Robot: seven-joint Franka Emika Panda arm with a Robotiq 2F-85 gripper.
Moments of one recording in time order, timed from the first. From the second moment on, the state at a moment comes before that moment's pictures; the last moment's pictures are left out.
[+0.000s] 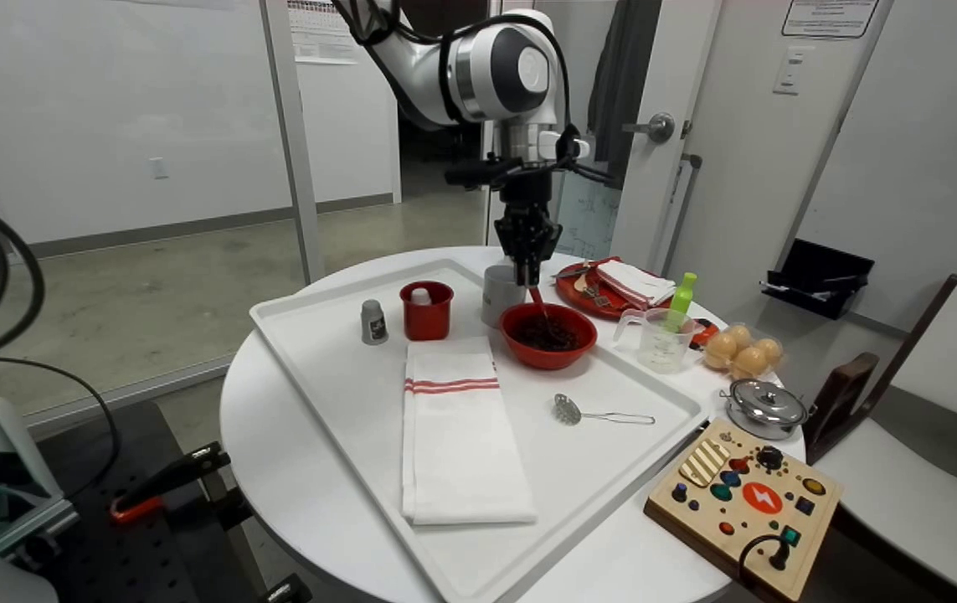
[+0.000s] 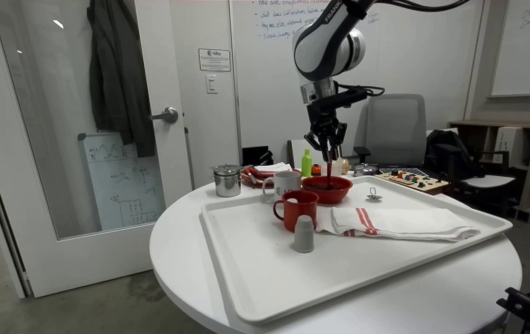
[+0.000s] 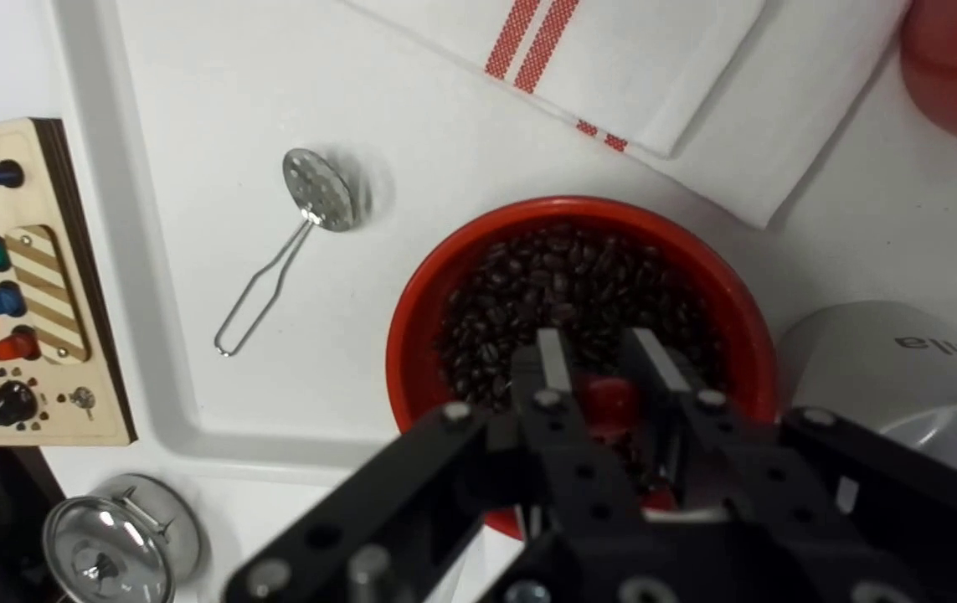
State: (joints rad) arm 0.12 0.57 -0.05 -1.67 -0.25 2.14 0.41
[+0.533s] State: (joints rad) arm 0.12 0.55 -0.04 -1.72 -0.25 2.16 0.40
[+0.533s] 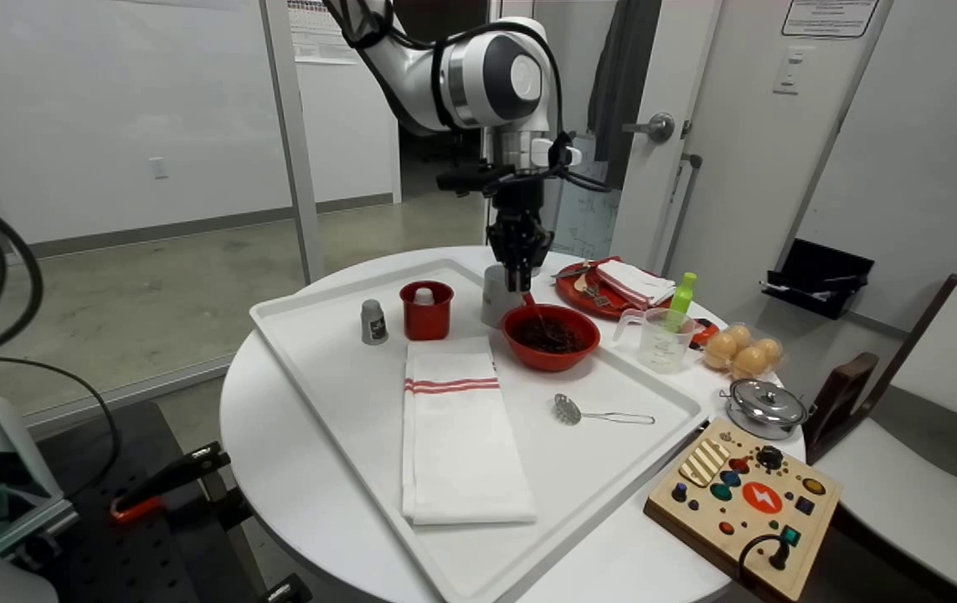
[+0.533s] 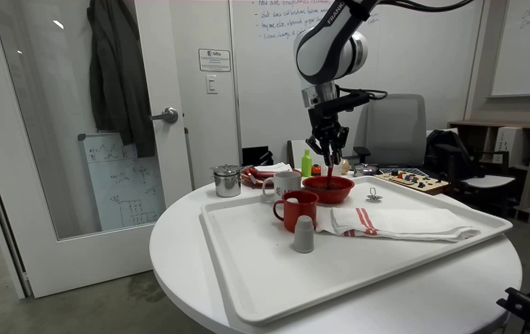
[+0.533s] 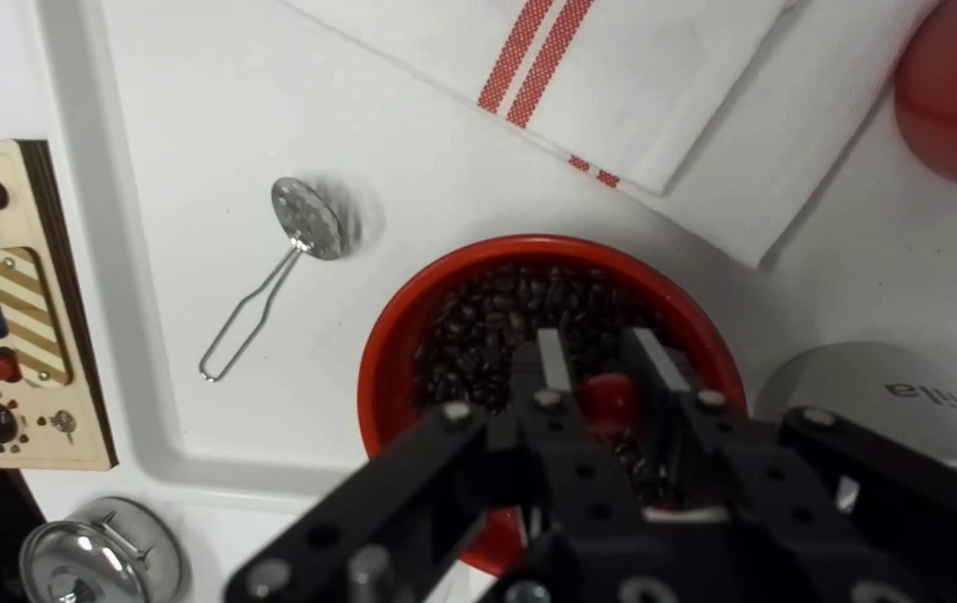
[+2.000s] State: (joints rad) arm 0.10 0.52 -0.06 -1.75 -0.25 2.18 0.37
